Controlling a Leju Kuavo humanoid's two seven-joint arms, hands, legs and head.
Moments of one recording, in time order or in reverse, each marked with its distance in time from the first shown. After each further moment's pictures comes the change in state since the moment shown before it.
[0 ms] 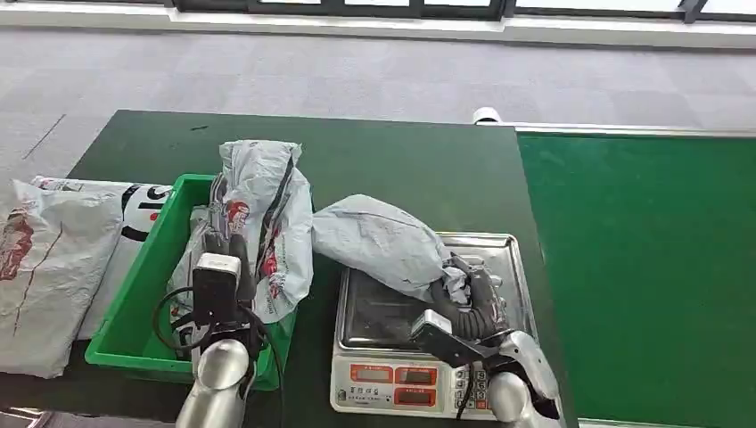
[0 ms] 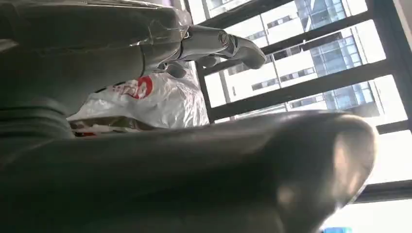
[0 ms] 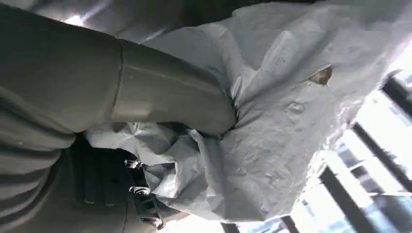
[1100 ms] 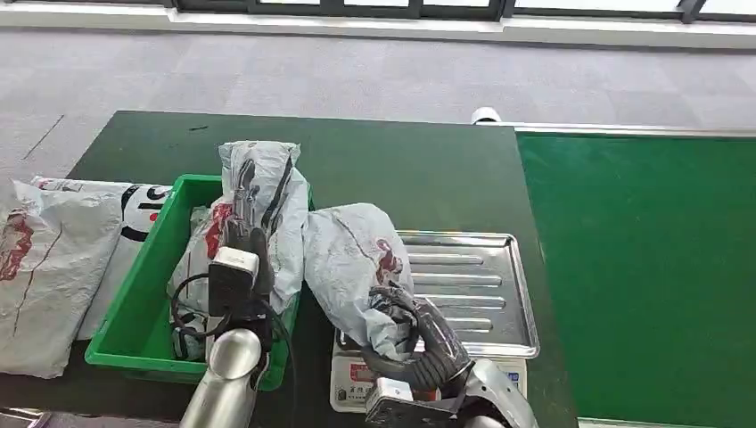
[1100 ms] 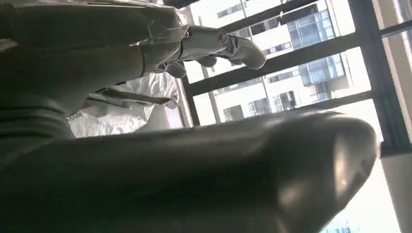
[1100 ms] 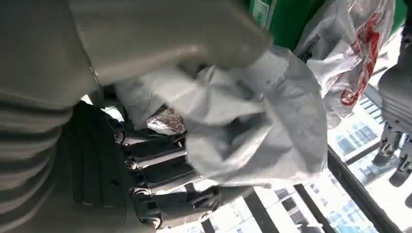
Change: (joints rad) left arm -0.060 -0.004 -0.053 0.038 0.019 -0.063 -0.036; right arm 0.108 -0.043 0.234 -0.216 -0.045 0.128 0.024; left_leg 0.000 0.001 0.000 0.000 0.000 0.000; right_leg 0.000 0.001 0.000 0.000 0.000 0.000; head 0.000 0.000
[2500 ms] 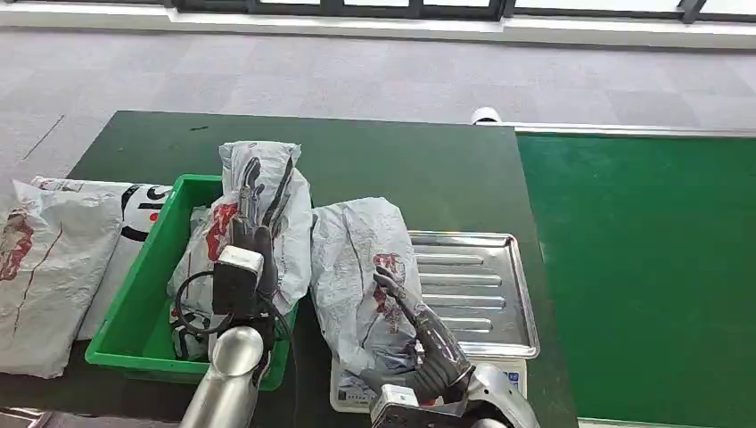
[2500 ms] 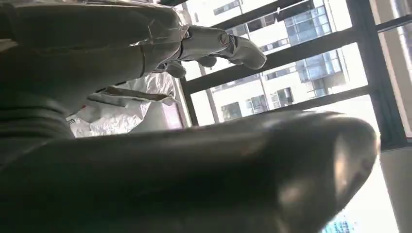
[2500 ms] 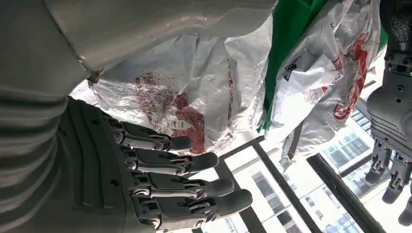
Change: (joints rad) left arm -0.010 0.000 -0.010 0.016 -0.016 -0.003 -0.021; right arm 0.006 -0.019 0.004 0.000 -0.048 0.038 -0.018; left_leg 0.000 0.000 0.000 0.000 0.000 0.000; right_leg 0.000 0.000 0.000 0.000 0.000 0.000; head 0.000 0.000
